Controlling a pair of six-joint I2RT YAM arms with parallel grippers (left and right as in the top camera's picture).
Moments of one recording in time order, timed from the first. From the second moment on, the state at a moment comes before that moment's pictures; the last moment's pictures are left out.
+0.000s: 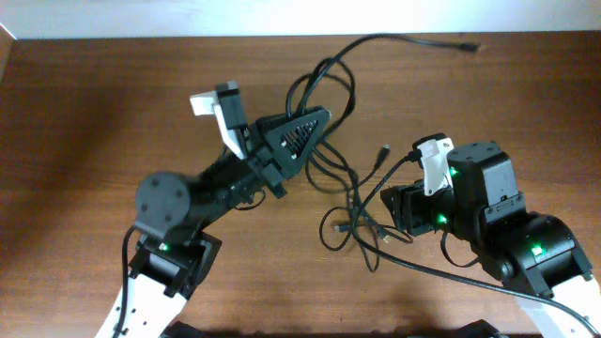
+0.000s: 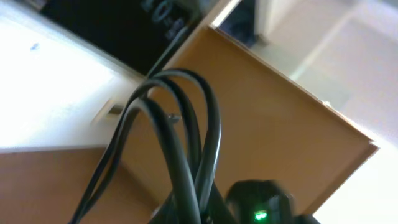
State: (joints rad) left arm -0.45 1.02 0.93 0.43 0.53 -0.88; right arm 0.38 1.04 1.16 -0.97 -0.16 0.17
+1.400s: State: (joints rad) left arm -0.23 1.12 0.94 -0.49 0.70 0.25; right arm 0.38 0.82 1.16 -1.10 -0.09 0.18
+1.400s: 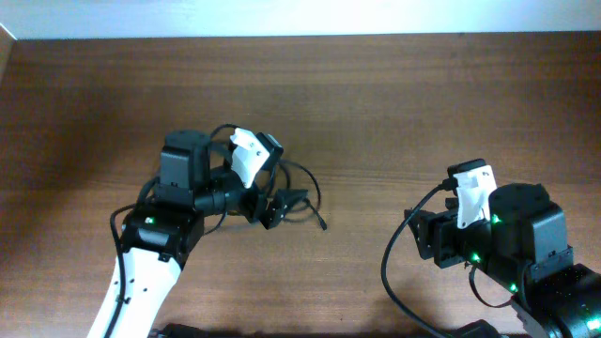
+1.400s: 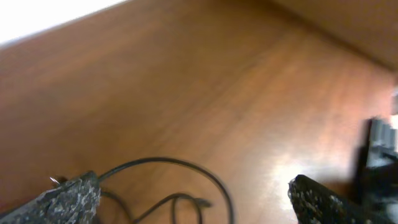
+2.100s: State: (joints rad) left arm -0.26 1.12 0.94 -0.85 0.00 -0.39; right arm 0.38 1.04 1.16 -1.16 -0.13 0.18
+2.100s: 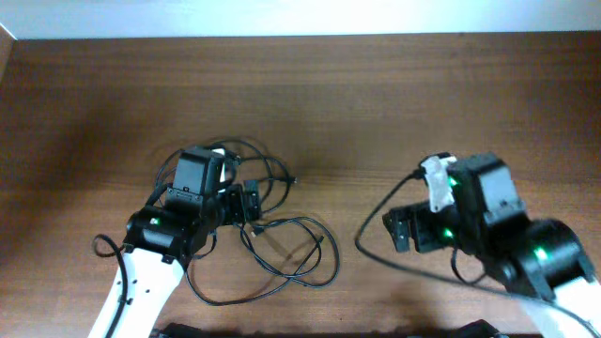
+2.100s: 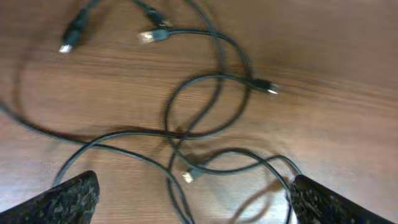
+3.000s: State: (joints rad) left arm -0.13 1.12 0.94 -0.91 -0.21 -0.49; right arm 0.55 1.69 1.16 -0.94 -0.58 -0.06
